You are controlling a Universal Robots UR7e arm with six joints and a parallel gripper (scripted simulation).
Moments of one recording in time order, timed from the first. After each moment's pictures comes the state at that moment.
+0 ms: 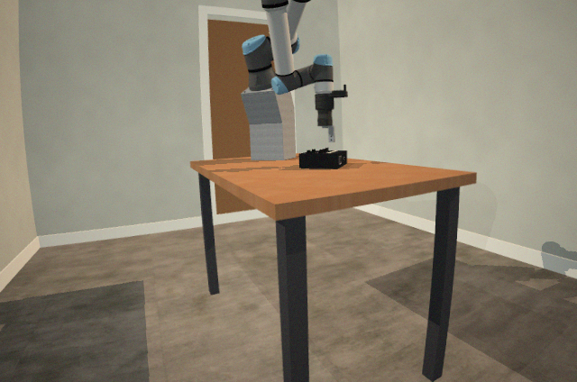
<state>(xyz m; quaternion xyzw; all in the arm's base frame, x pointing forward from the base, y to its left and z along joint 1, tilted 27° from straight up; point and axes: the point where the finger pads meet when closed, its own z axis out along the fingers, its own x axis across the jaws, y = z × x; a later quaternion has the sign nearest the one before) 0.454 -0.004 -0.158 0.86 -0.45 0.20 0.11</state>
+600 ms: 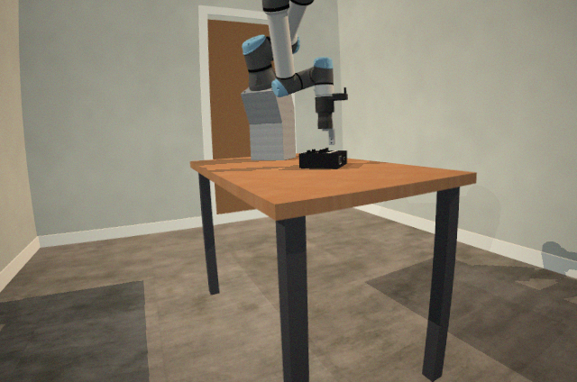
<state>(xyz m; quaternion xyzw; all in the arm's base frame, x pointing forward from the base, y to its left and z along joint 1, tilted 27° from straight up) 0.457 -0.008 -0.168 0.86 -0.45 0.20 0.11</state>
